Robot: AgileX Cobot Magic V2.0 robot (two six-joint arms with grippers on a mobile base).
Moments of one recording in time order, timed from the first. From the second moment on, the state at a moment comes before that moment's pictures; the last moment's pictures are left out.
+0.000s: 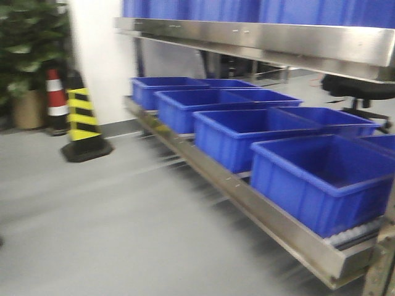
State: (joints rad) left arm -0.05 -0.02 0.03 -0.04 0.12 0.03; right arm 0.40 0.12 -0.34 0.38 -0.10 -0.26
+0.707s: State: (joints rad) left arm -0.05 -0.02 0.03 -0.04 0.12 0.03; right arm 0.40 0.12 -0.34 0.38 -0.10 -0.26
